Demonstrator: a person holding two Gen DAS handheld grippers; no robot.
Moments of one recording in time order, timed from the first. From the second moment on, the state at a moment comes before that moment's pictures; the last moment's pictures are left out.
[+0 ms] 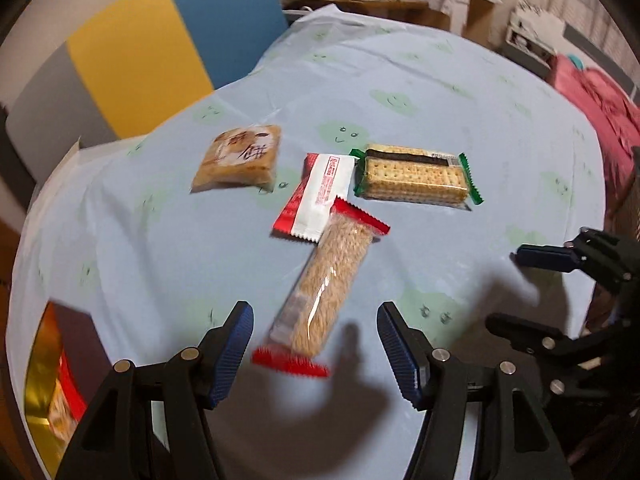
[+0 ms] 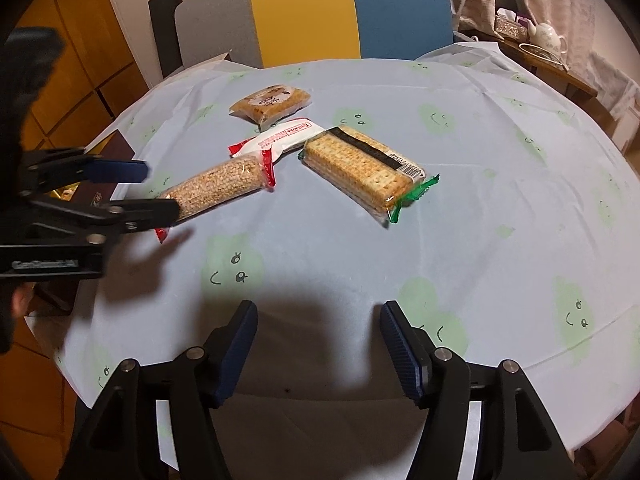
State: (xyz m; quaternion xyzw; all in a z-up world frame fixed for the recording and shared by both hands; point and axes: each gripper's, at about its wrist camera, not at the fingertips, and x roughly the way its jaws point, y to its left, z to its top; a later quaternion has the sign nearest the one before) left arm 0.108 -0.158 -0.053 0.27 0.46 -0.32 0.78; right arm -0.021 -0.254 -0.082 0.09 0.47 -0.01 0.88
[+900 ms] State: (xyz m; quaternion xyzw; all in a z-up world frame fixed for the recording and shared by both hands) left arm 0.033 -0.070 -0.077 0.11 0.46 -0.22 0.85; right arm 0.017 -0.257 -0.072 0.15 0.47 0.03 0.87
